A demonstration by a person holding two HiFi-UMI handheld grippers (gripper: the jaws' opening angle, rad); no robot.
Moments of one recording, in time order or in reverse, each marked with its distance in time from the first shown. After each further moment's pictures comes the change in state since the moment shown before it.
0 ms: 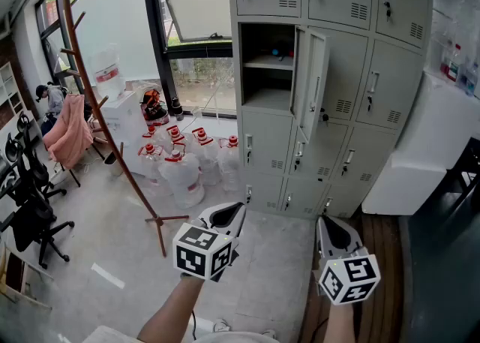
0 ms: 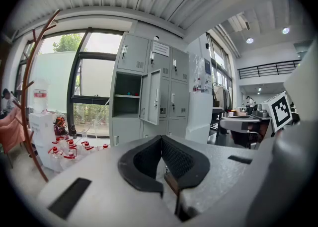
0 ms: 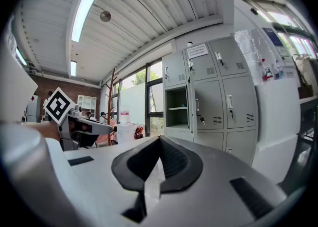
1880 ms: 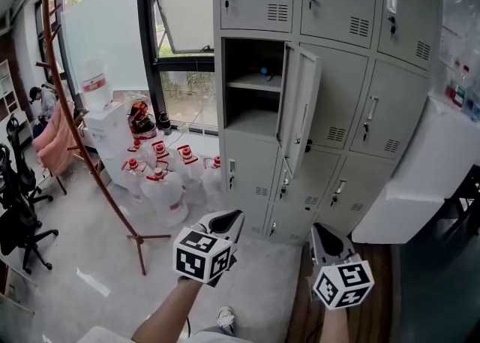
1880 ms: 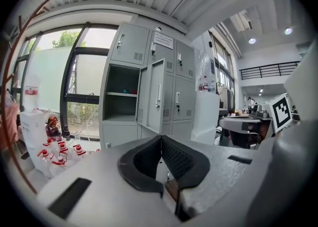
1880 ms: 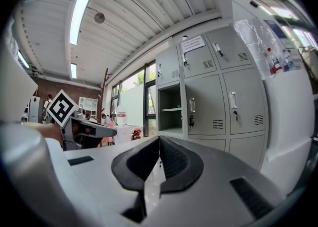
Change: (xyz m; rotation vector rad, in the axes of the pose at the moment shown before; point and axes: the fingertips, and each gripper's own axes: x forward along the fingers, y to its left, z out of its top) left arm 0.144 0.012 0.028 -0.011 0.005 -0.012; right arm 0.094 -0.105 0.009 0.008 -0.021 0.033
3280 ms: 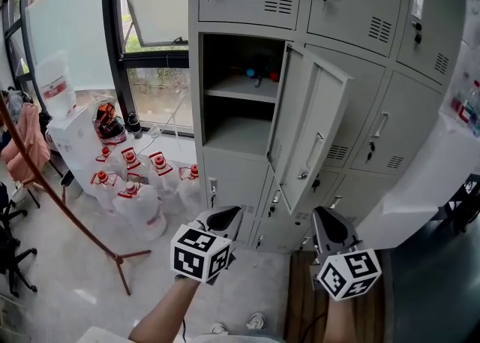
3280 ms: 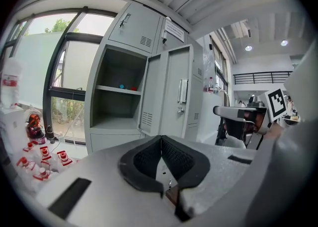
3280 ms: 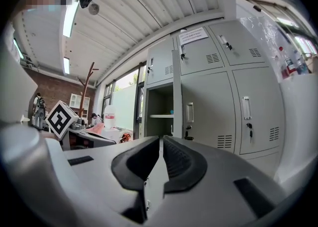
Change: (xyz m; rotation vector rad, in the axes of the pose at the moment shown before) left arm 0.147 0.103 0.041 -0.016 0.007 -0.128; right arm 0.166 -0.063 0.052 -0.037 -0.039 -0.071
